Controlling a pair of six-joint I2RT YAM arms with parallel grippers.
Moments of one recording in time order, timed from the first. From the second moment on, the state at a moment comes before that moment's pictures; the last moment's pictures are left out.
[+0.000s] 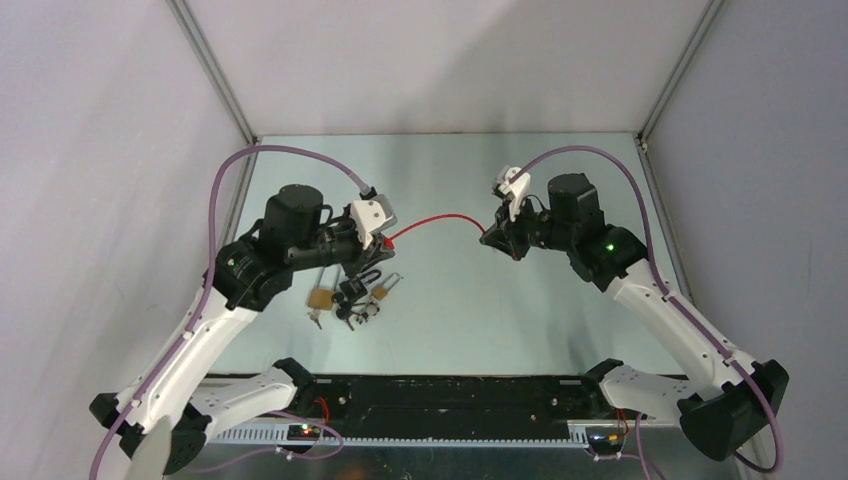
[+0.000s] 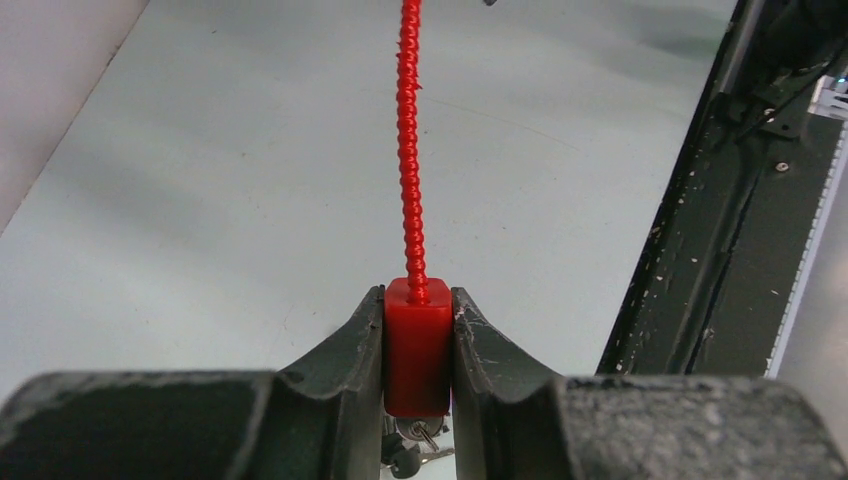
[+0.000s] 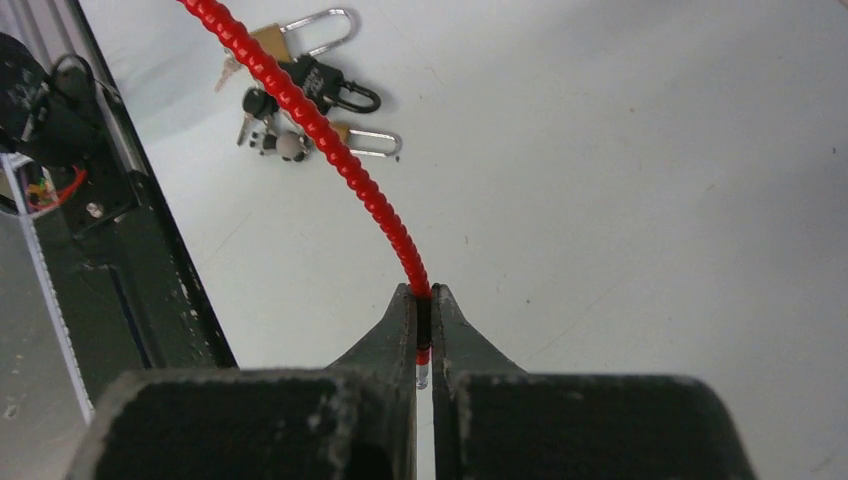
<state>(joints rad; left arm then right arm) -0.64 0.97 1.27 -0.81 0.36 0.35 0.55 1.10 1.11 -0.48 -0.47 -0.20</state>
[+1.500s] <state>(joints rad) -0.64 0.89 0.92 0.03 0.68 -0.01 0.92 1.10 0.96 0.52 -0.20 0.32</state>
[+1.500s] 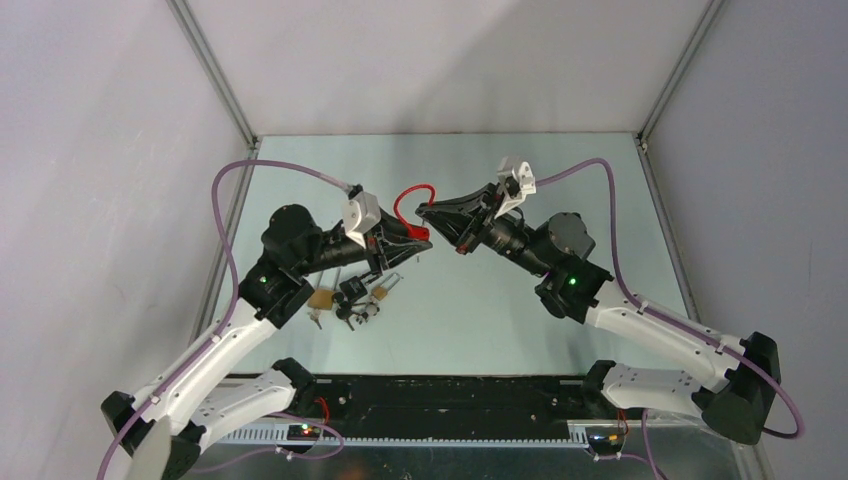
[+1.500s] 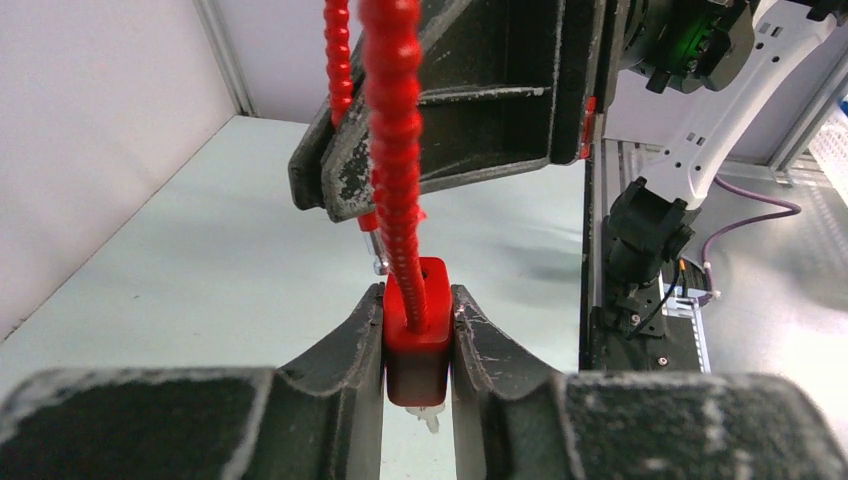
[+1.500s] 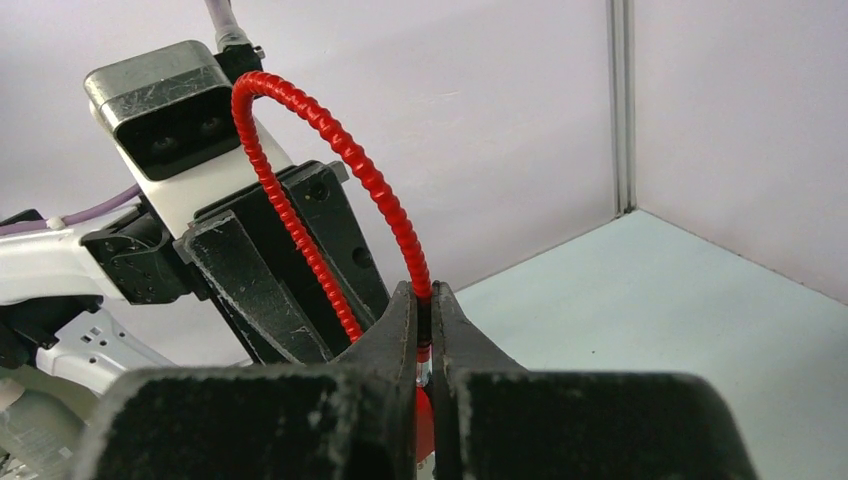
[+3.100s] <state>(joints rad) -0.66 0.89 0.90 -0.09 0.32 -0.12 0.94 1.22 0.94 0.49 -0.15 0.03</state>
